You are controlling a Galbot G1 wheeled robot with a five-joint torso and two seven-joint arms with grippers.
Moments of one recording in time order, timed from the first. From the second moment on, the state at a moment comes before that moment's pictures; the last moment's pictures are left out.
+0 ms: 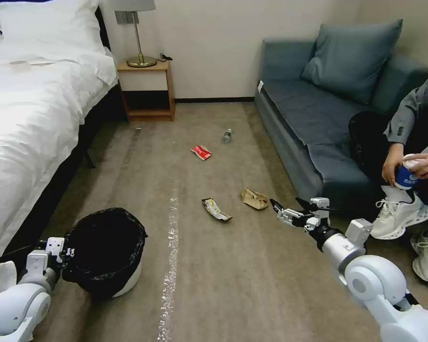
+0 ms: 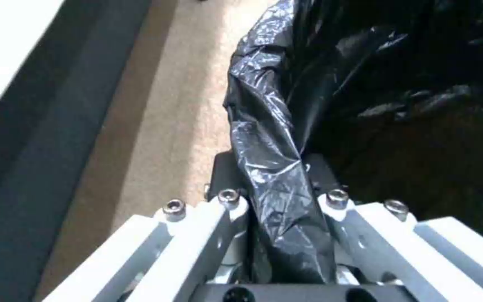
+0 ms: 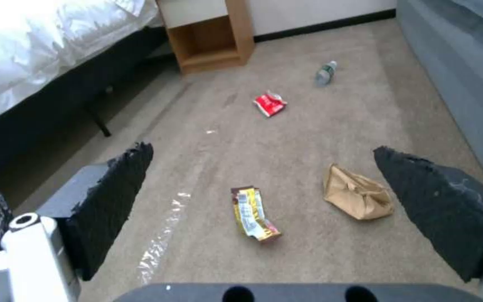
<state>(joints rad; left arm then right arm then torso) 1.52 -0.88 -0.74 -1.79 -0.47 0.42 -0.15 -1.35 0.95 0.49 2.08 0.85 -0.31 0.03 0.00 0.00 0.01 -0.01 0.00</state>
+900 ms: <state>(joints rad) 1.50 -0.76 -0.85 -1.98 -0.43 0.48 -0.21 -1.30 0.97 0.51 2.01 0.89 -0.25 0.00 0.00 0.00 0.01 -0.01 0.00</state>
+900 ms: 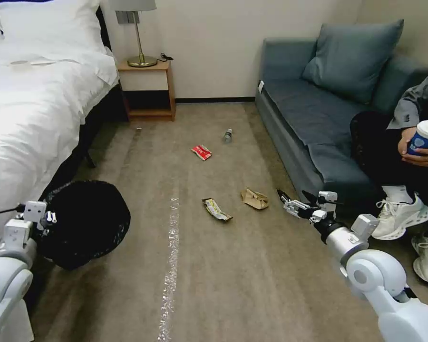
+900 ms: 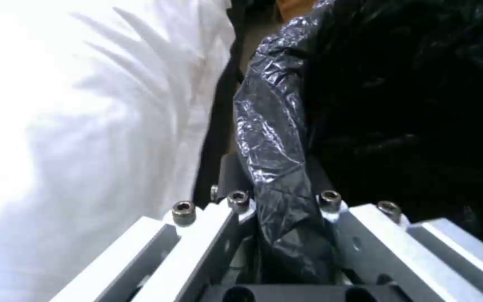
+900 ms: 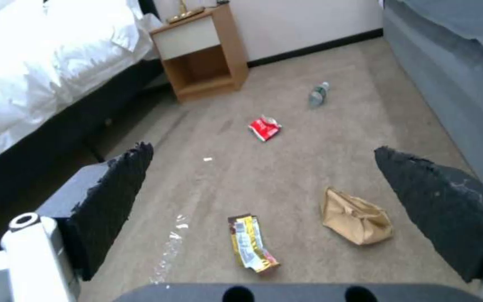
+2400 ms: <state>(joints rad) 1.54 -0.64 -0.91 -2.02 -0.45 0.48 -0.16 -1.31 0.95 0.48 1.95 0.85 -0.24 -0.14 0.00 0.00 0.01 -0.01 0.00</state>
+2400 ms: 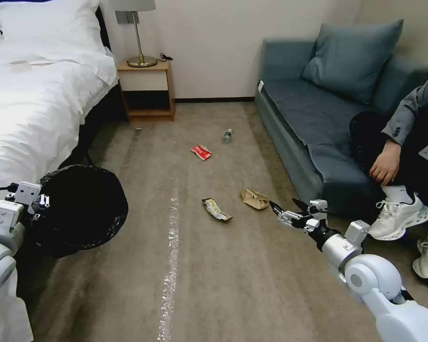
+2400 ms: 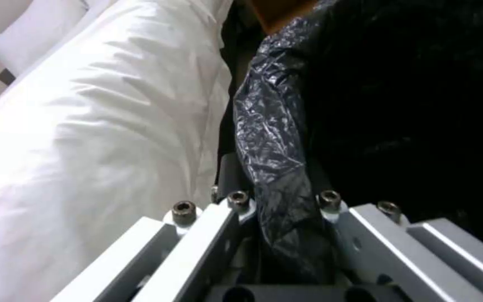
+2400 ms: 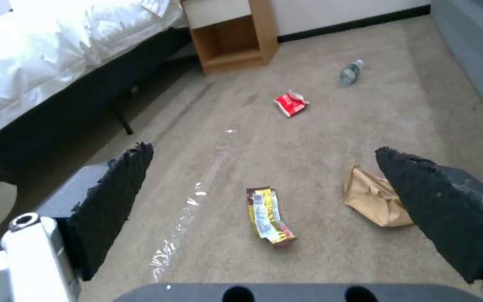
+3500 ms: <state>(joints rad) 1.56 -0.66 -0.92 -2.03 -0.44 0.45 -0.15 -1.32 0.96 0.47 1.93 0.83 -0.23 -0.16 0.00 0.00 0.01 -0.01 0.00</state>
